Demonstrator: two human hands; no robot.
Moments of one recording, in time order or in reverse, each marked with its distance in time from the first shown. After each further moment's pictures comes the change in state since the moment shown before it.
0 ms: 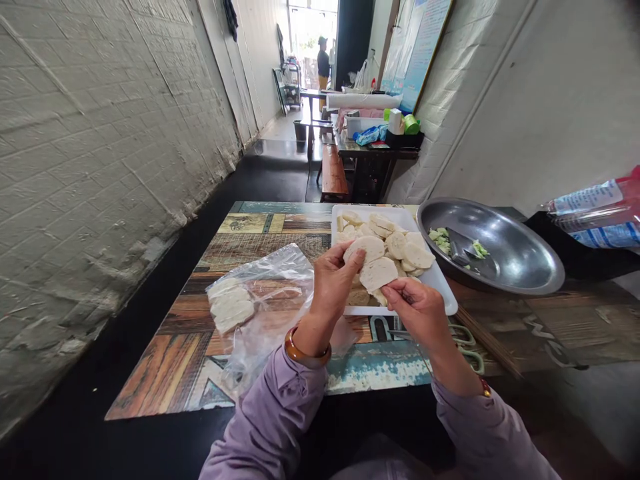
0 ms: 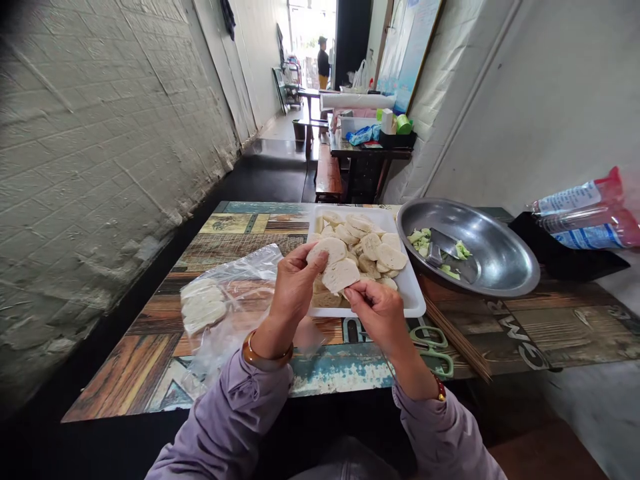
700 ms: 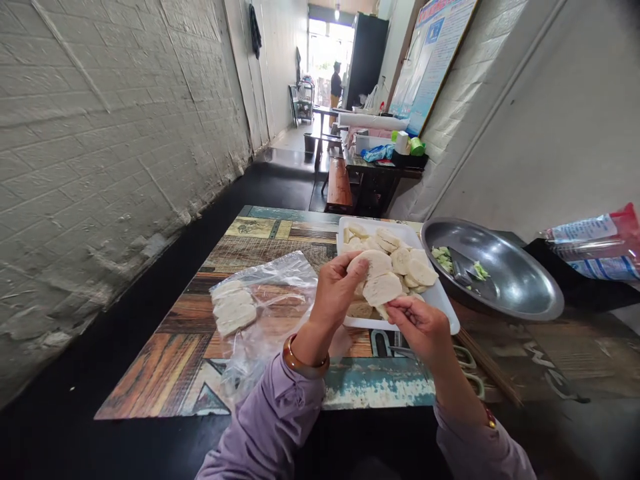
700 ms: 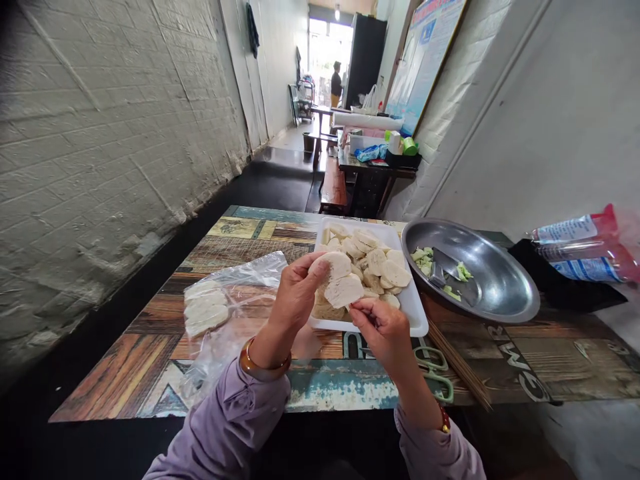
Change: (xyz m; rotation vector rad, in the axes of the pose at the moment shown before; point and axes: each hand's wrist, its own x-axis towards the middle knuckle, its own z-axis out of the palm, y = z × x) left_hand -0.002 0.016 -0.008 -0.071 -0.086 0.042; right_hand -0.006 0.004 -0.002 -0.010 -0.029 -0.090
